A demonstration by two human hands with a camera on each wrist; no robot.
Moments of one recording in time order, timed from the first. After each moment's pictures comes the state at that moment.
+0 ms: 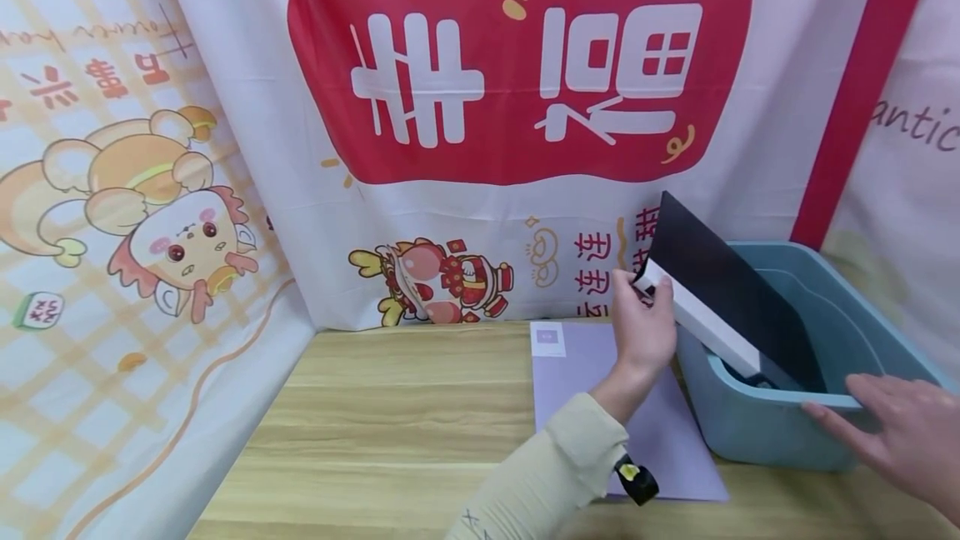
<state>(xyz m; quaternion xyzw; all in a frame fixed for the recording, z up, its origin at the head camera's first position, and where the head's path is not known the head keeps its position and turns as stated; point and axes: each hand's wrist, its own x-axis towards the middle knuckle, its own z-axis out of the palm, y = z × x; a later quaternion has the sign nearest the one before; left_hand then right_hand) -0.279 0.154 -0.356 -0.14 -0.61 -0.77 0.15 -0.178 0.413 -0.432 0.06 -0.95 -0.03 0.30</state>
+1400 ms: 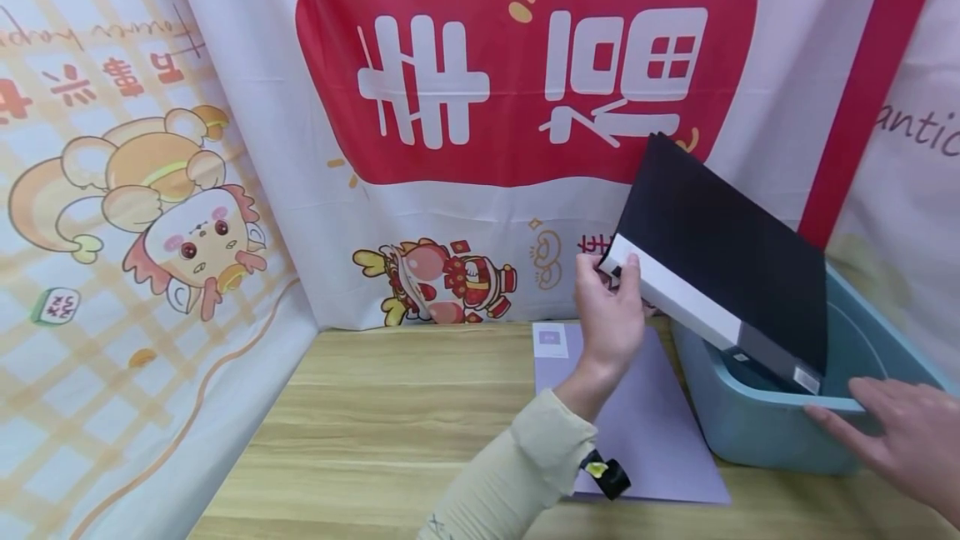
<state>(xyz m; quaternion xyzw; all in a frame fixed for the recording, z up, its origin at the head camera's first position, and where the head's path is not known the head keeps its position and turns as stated) -0.270 0.112 -0.322 -0.17 -0.56 -0.79 0.21 -0.177 0.410 -0.432 0.04 -0.95 -0.04 0.30</state>
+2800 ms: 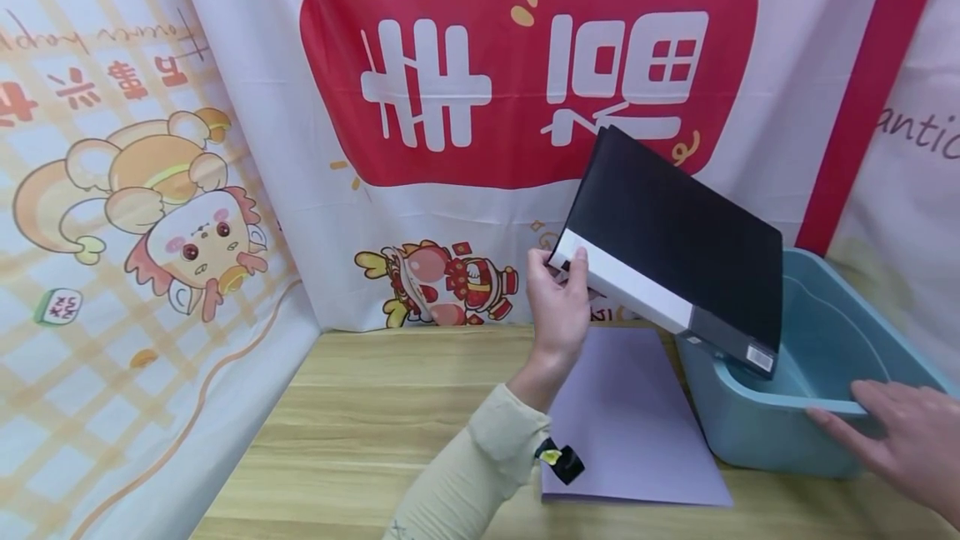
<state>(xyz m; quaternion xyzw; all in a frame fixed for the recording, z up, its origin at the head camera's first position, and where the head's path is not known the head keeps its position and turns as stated) -0.286 0.058 -0.314 -0.17 -0.55 -0.79 0.22 -0.179 0.412 -0.433 0.04 -0.96 -0.02 0.28</state>
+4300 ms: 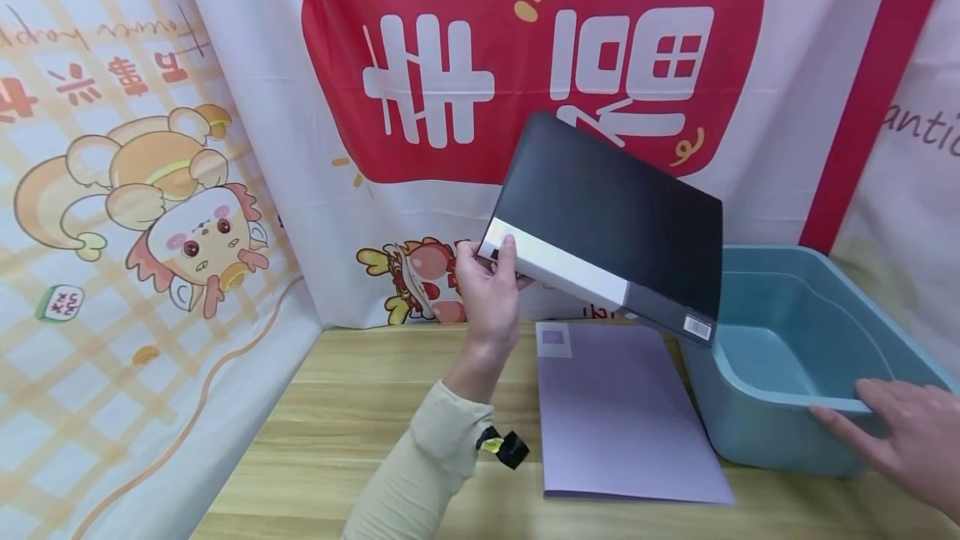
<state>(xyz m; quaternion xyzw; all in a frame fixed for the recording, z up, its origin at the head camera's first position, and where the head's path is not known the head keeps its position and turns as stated) -0.296 -0.014 -0.299 -0.16 -0.49 -0.82 0.24 -0.180 0.412 -0.437 0.07 -0.94 -0.01 0.33</state>
